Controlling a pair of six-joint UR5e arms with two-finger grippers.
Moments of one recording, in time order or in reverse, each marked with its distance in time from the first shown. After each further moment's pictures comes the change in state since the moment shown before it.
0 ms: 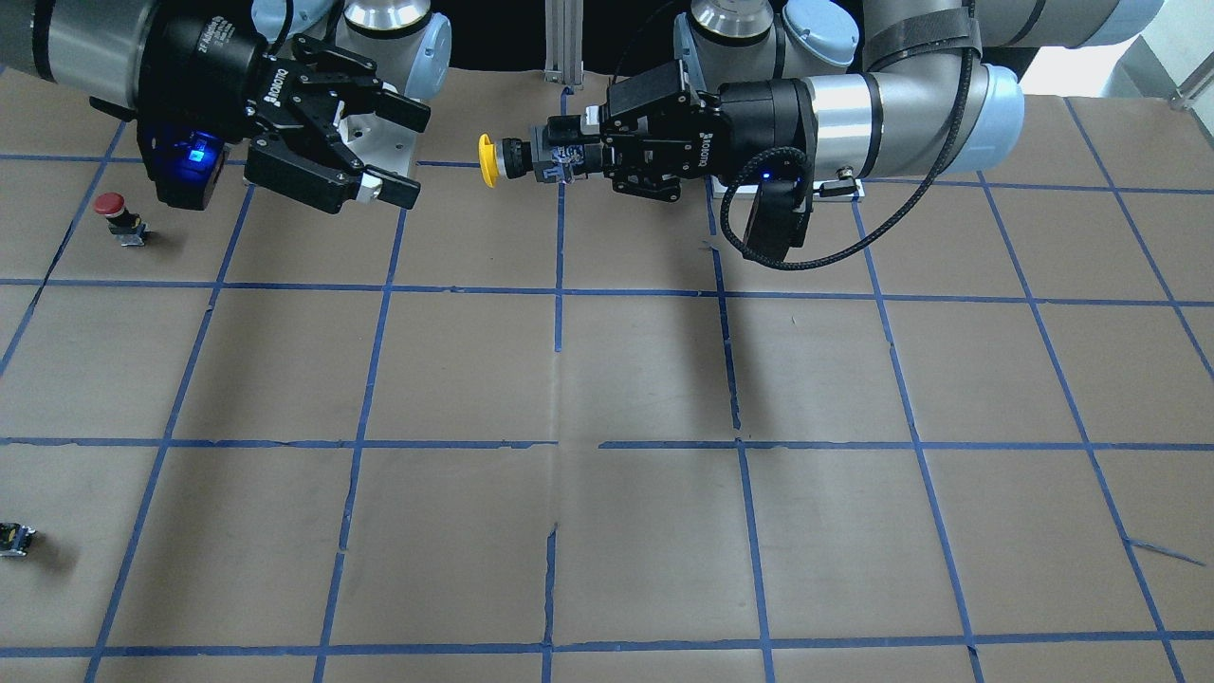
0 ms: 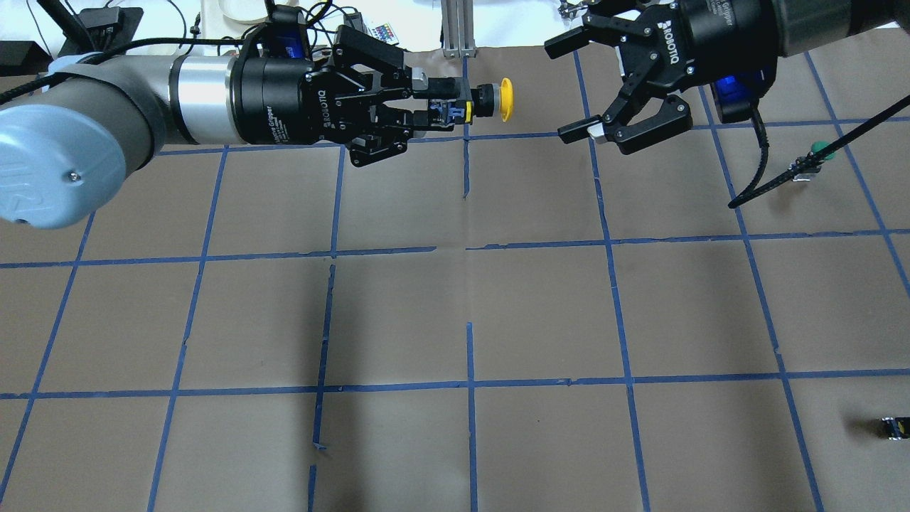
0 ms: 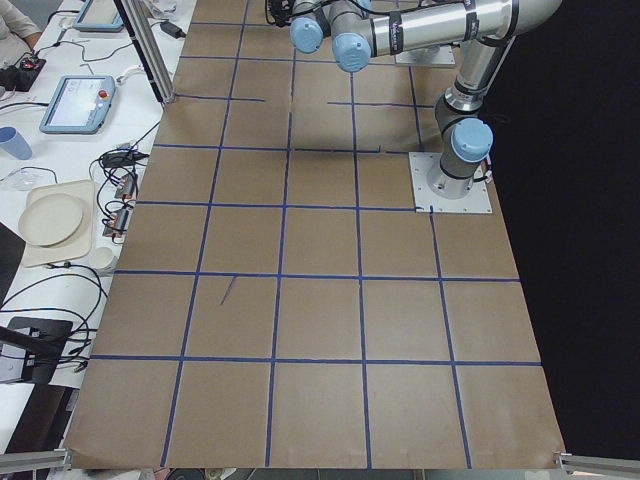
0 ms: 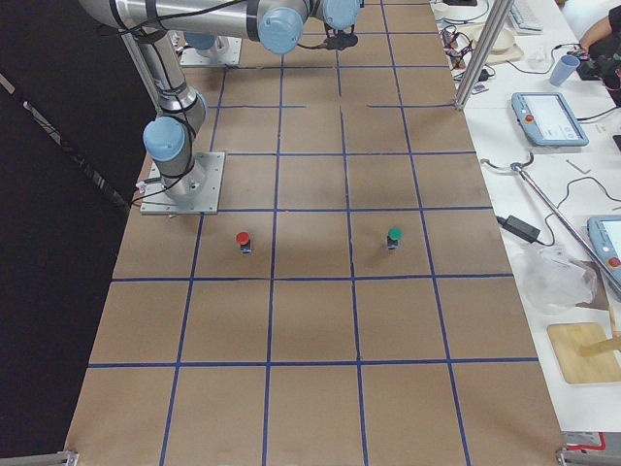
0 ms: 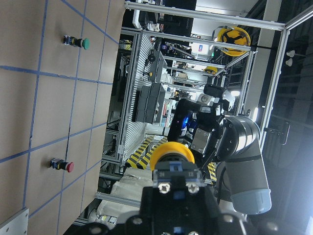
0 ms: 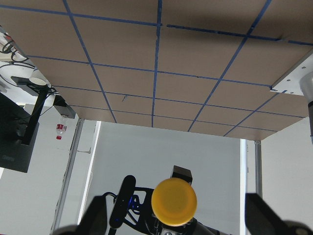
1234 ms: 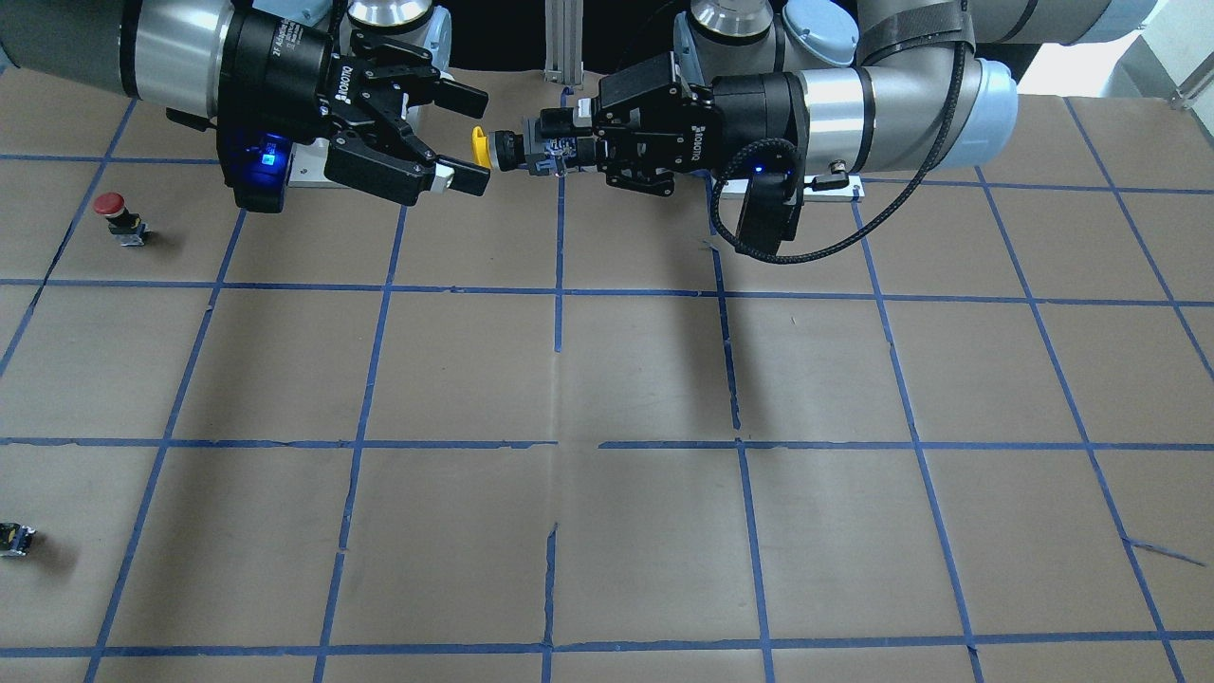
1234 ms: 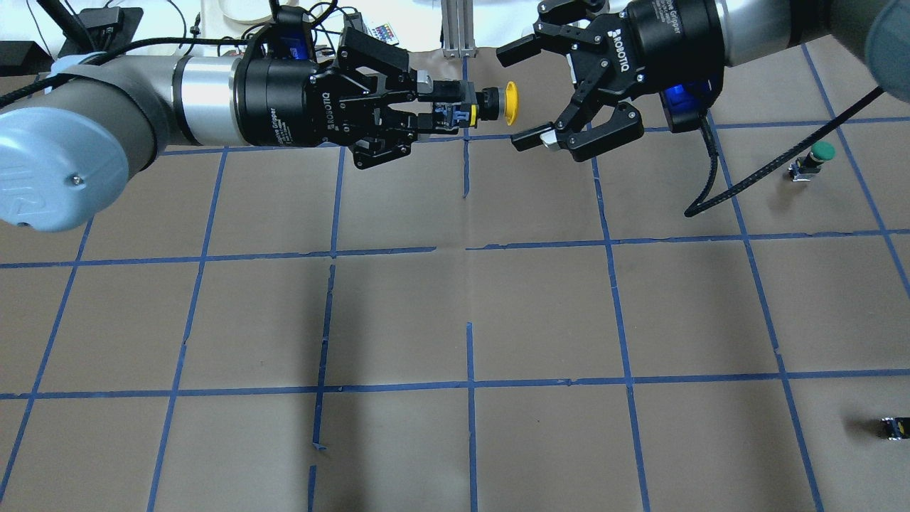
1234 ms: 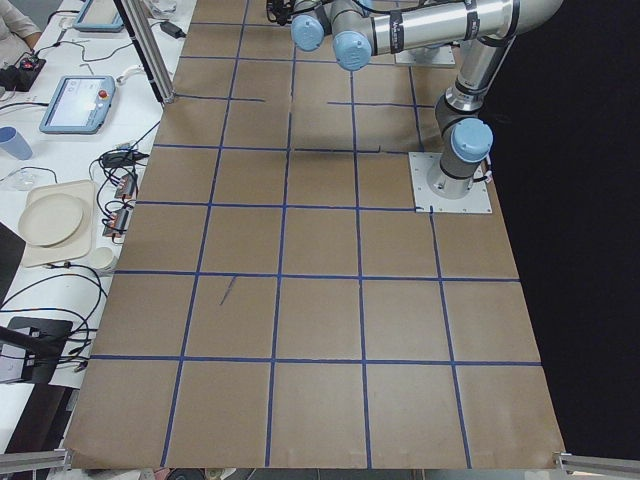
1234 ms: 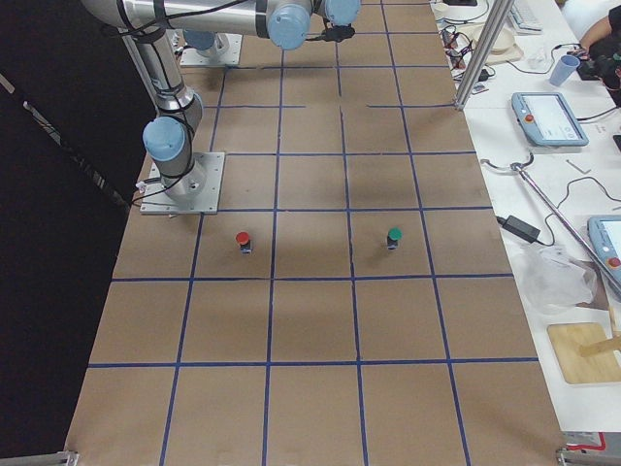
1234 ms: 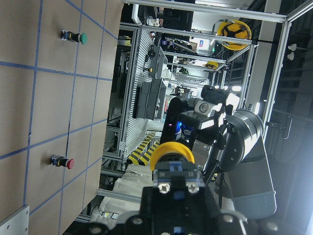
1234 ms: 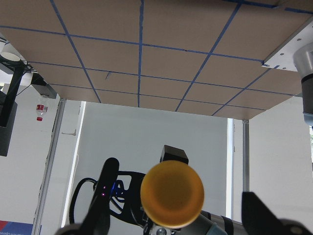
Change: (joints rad) left arm -0.005 0.002 -0.001 0.004 0.003 -0.006; right arm 0.059 0.024 0.003 -0.007 0.072 0.017
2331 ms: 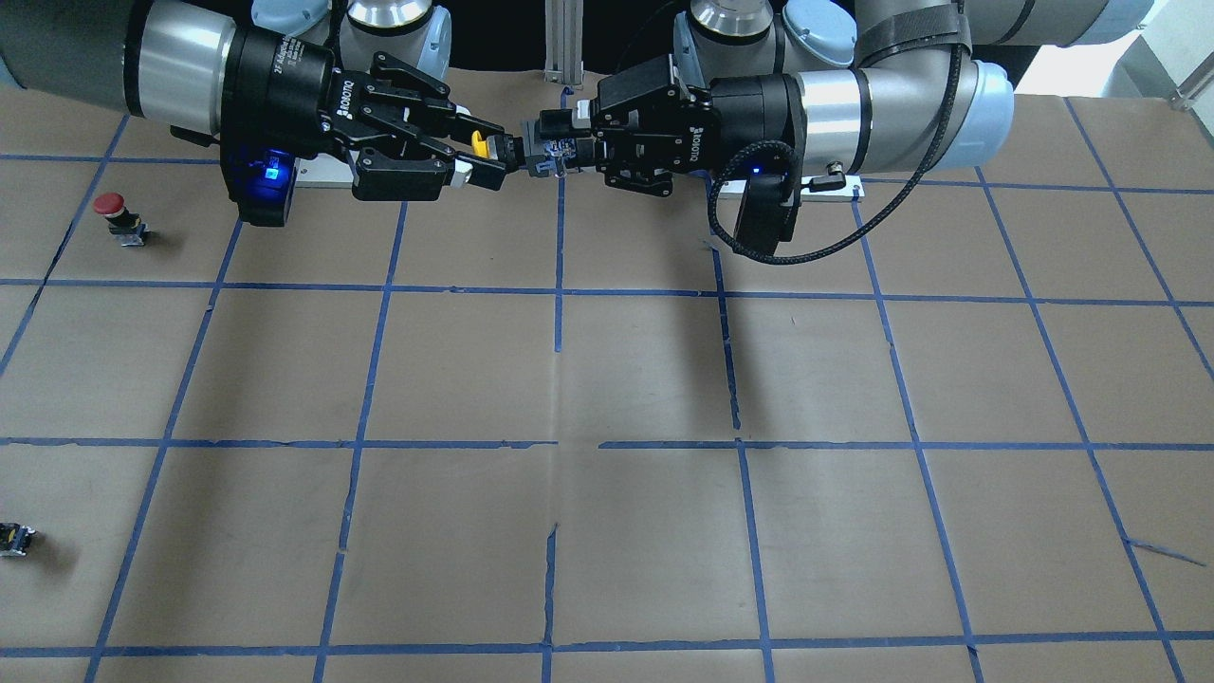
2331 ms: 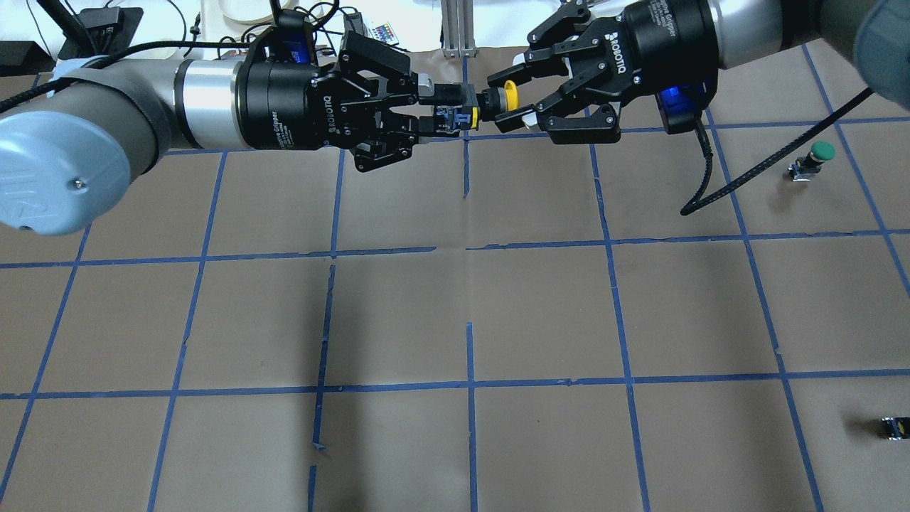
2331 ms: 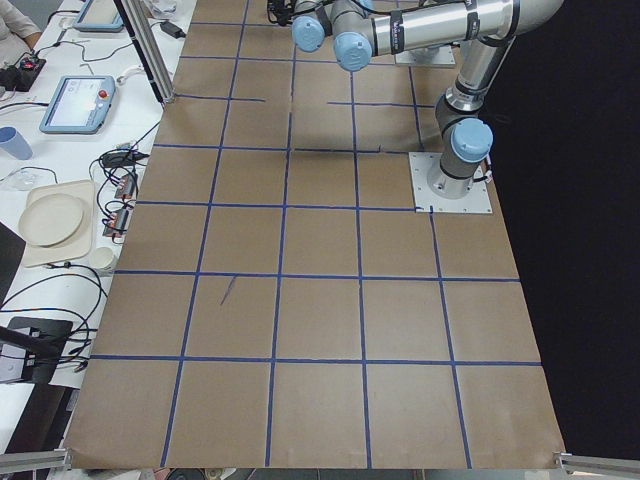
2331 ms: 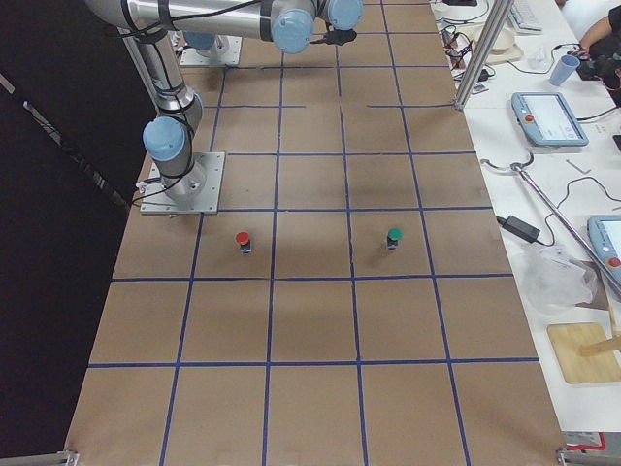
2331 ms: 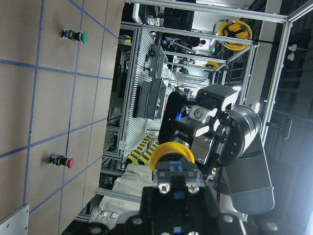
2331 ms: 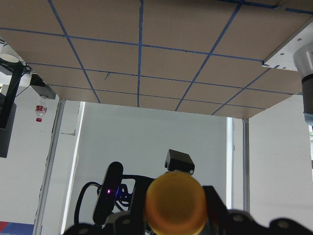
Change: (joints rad) left arm -0.002 0.004 -0.008 0.002 0.003 -0.002; right arm -0.001 0.017 0.002 -0.001 0.003 -0.006
